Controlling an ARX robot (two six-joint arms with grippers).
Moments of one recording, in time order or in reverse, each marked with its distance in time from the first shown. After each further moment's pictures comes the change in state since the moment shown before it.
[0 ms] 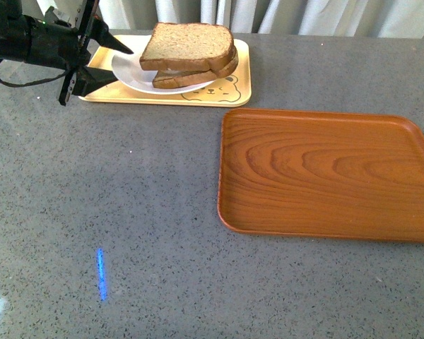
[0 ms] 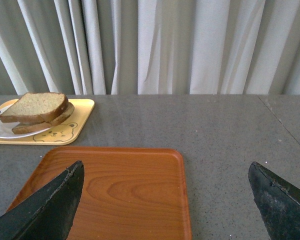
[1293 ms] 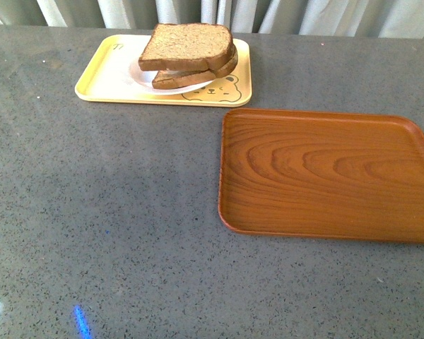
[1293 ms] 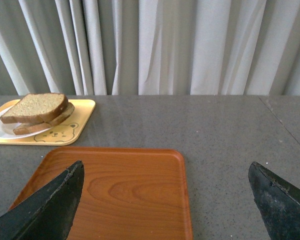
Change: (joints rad) left arm 0.099 -0.641 -0.909 0.946 -0.596 0.716; right arm 0.000 0.000 0.000 0.000 0.000 0.000
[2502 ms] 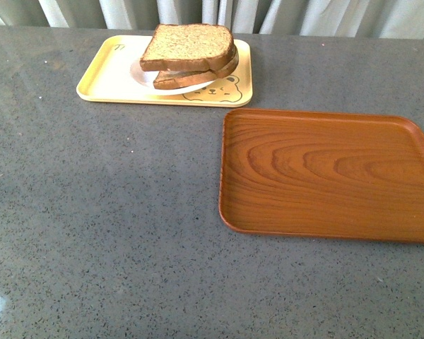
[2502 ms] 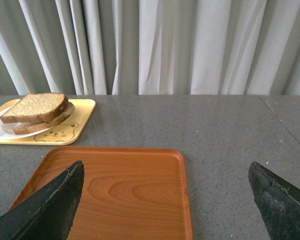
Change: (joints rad) left arm -0.110 -1.042 -0.793 -0.311 -0.104 0.174; right arm 0.000 0.000 0.000 0.000 0.000 0.000
